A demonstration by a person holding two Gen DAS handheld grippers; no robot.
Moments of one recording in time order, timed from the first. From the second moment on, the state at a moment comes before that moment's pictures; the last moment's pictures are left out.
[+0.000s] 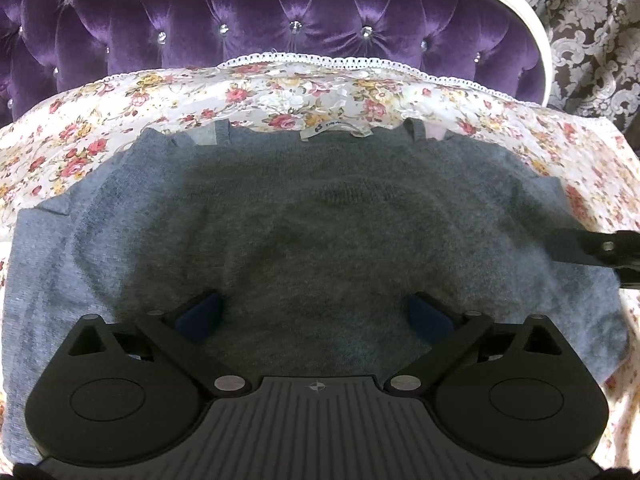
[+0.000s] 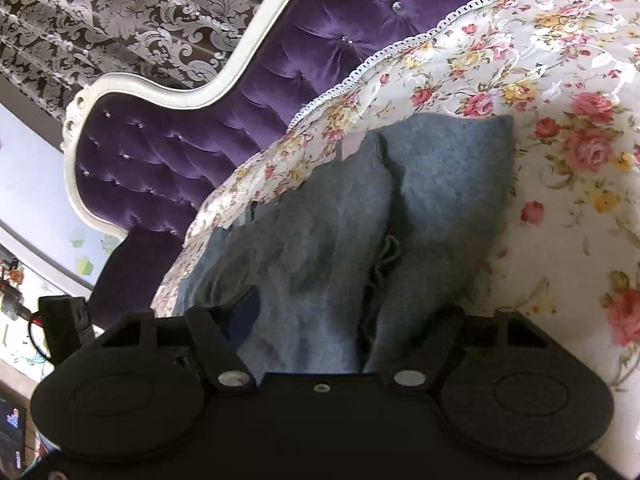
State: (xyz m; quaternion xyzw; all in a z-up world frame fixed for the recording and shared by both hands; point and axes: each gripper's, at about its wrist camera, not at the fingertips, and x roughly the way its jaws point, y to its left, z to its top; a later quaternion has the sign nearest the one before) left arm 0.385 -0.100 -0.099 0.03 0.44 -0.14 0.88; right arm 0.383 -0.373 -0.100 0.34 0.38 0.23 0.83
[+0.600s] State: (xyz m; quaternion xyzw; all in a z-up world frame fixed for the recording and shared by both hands) left arm 0.318 0.018 -0.039 -0.03 0.39 -0.09 0.91; right arm 0.386 -0.306 -0.034 0.17 0.42 0.11 0.88
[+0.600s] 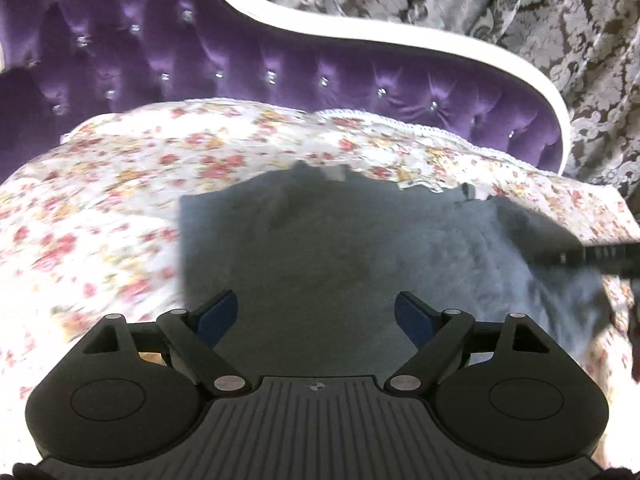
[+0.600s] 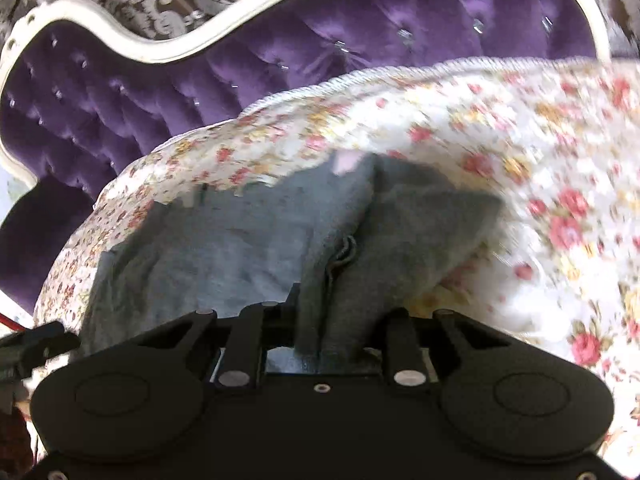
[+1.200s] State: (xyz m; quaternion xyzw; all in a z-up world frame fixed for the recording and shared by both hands) left arm 0.261 0.125 -0.068 -0.12 0.40 -0.08 0.90; right arm 0.430 -0.054 -0.003 0.00 0.45 0.22 0.87
